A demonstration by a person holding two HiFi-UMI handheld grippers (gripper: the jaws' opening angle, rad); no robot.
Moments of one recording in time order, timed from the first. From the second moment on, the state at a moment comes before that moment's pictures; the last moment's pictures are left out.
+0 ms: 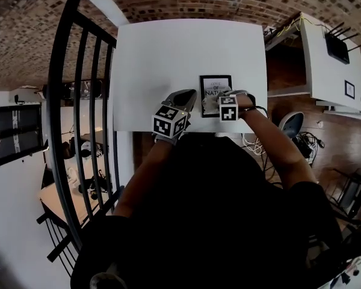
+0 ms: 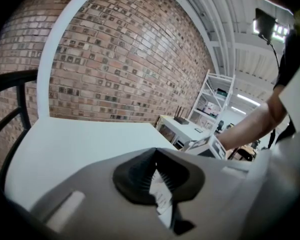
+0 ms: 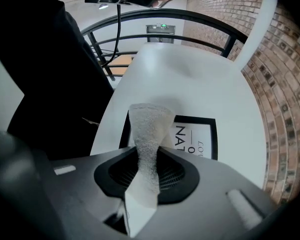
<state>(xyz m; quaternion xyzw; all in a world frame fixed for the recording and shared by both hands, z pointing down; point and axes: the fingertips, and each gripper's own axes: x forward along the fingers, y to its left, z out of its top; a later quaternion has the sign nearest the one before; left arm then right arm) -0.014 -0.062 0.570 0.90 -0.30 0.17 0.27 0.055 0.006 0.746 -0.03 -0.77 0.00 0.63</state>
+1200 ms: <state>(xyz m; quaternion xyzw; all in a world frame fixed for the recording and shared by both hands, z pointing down) 0.004 -0.056 0.575 0.91 -0.27 0.18 0.27 0.034 0.050 0.738 -0.06 -0.78 -0.01 0.63</state>
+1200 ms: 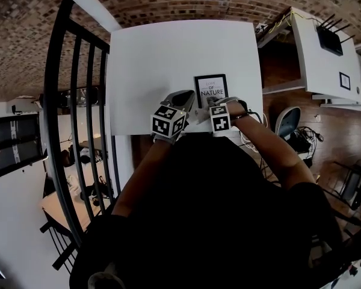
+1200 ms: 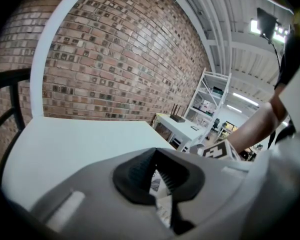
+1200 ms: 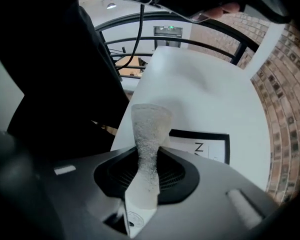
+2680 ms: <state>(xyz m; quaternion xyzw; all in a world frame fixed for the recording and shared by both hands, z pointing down) 0.012 -0.057 0.411 0.96 -0.24 0.01 0.10 0.080 -0.059 0.417 0.36 -0.93 0.04 0.04</state>
